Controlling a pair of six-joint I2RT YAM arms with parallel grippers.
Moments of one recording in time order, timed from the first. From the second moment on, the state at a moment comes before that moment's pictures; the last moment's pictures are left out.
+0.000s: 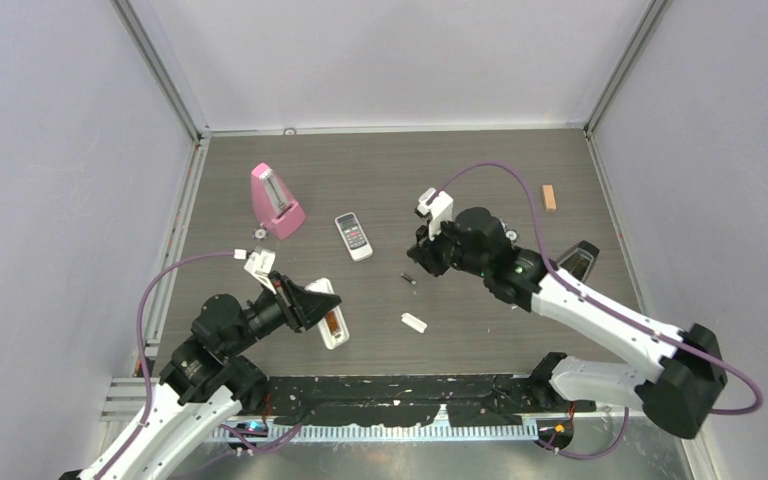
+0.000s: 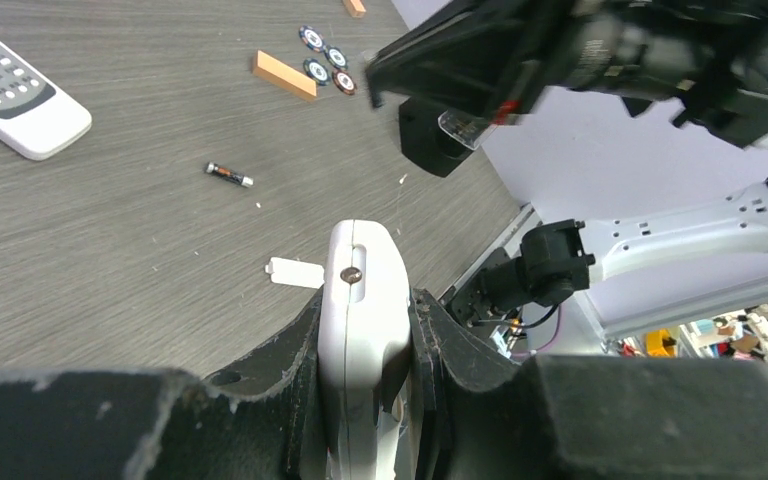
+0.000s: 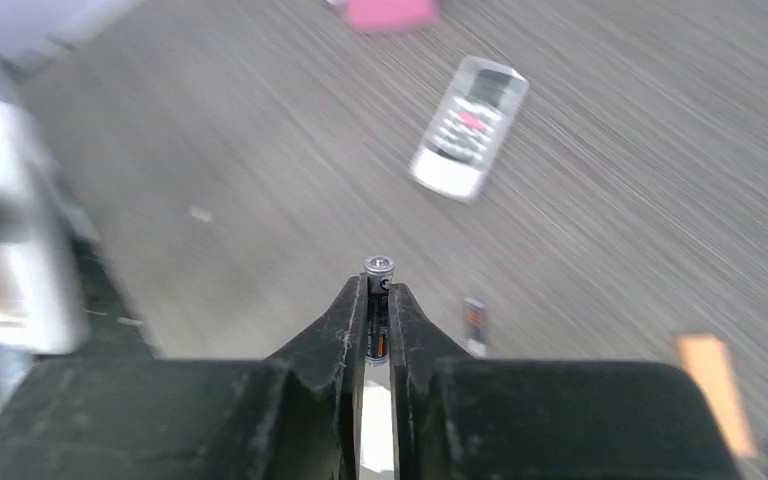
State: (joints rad) left arm -0.67 0.24 0.44 -0.30 0.21 -0.72; right arm 0.79 1.11 0.86 -0.16 -0.10 0.06
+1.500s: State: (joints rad) left arm -0.67 0.33 0.49 -0.39 0.12 -1.20; right arm 1.46 1.28 0.92 0.15 0.50 0.44
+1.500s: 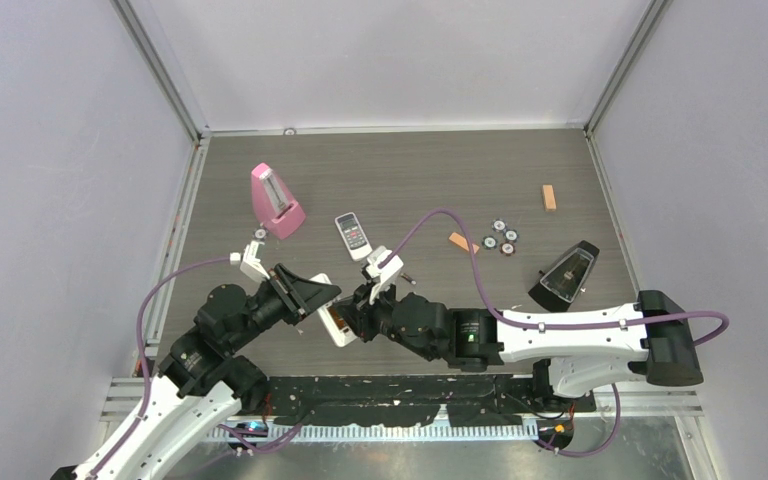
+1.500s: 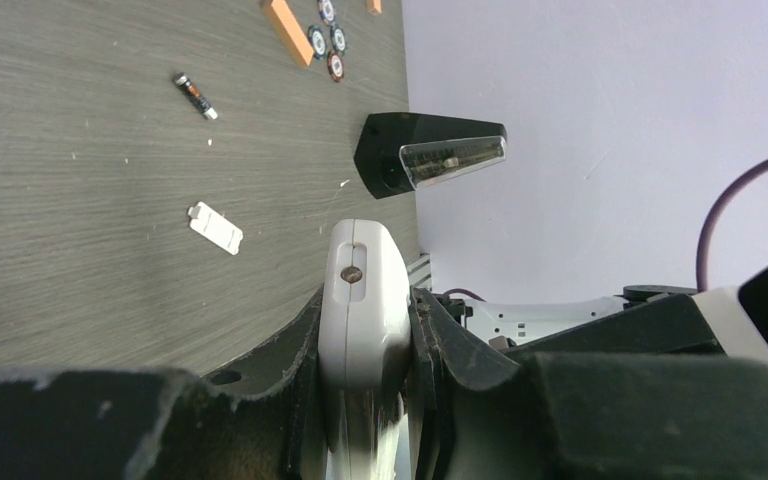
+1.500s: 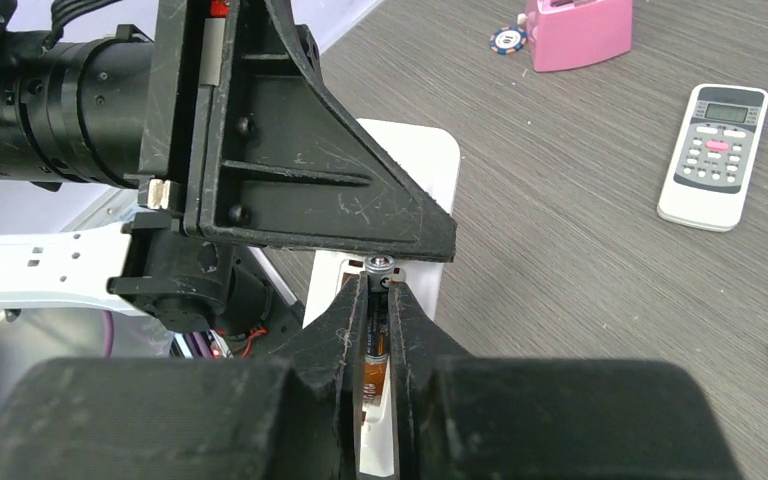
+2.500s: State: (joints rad) left arm -0.66 0.31 0.46 -0.39 0.13 -1.18; right arm 1.47 1.32 0.97 0.00 0.47 0.43
